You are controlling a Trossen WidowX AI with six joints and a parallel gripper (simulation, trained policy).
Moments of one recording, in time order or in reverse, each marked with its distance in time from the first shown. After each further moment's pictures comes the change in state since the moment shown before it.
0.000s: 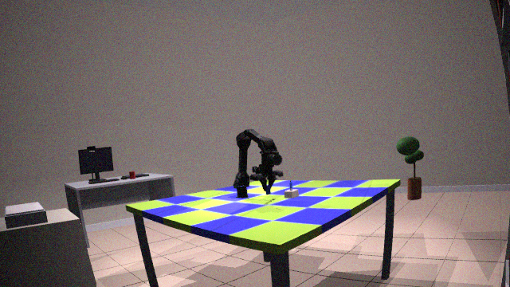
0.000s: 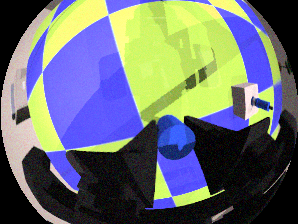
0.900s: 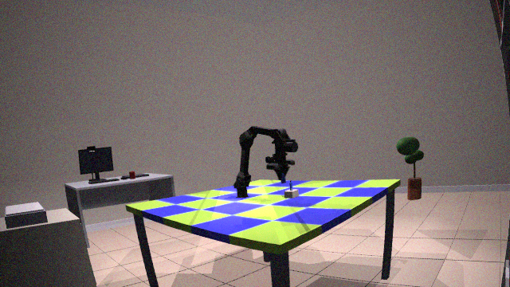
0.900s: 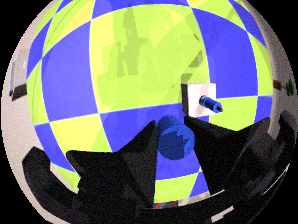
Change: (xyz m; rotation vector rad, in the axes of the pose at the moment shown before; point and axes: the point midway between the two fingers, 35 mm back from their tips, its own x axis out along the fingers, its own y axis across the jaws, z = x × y) arm -0.048 -0.101 -0.002 -0.180 0.058 -0.016
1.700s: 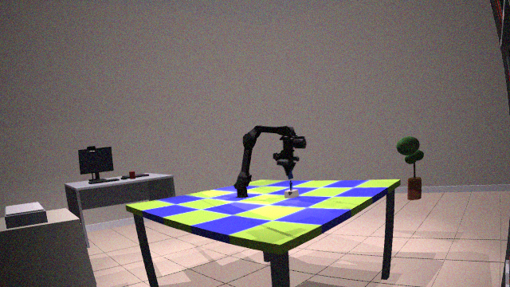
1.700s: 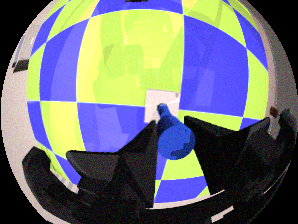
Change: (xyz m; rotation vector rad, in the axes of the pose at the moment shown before) arm -0.012 -0.074 0.006 -0.222 -0.024 0.000
